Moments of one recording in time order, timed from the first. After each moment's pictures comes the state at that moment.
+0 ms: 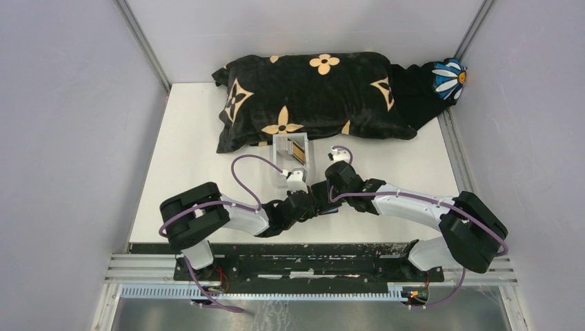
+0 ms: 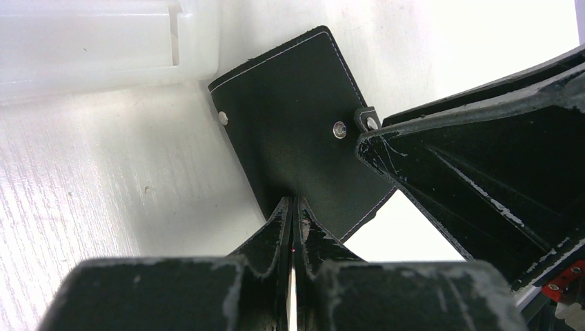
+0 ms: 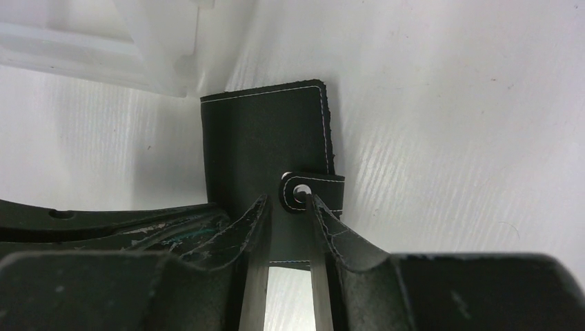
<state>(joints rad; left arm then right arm) -1.13 1.69 0.59 0.51 -0.44 -0.91 0.83 1.39 0.70 -0.18 0.30 0.56</state>
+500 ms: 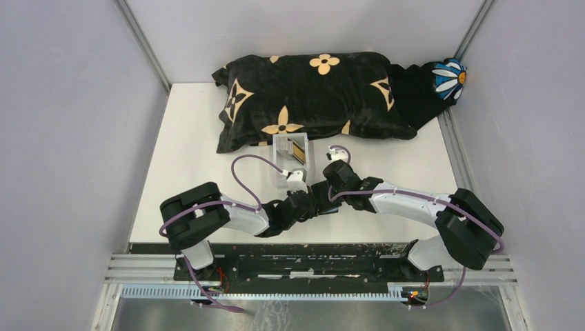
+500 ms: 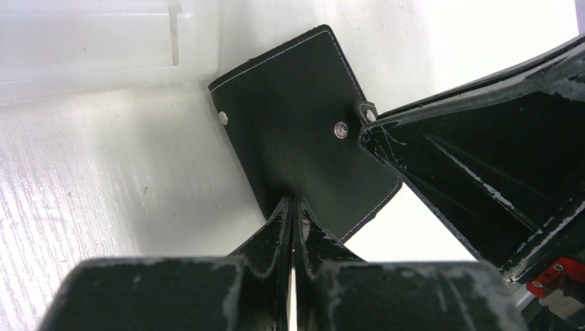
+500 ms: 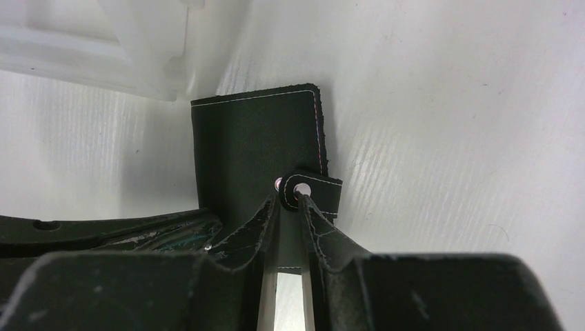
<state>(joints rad) -1.13 1.69 0.59 0.51 -0.44 -0.91 0.83 1.42 0.72 -0.21 0.32 0.54</state>
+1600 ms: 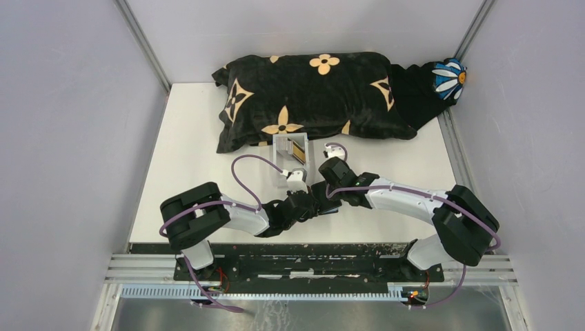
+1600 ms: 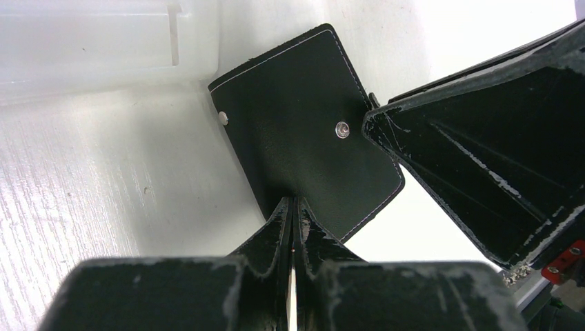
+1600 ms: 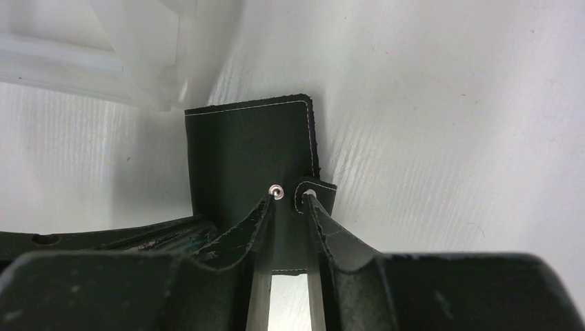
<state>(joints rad) -1.13 1.69 0.59 0.51 -0.44 -0.91 0.84 1.46 0.79 -0.29 0.36 0.52</state>
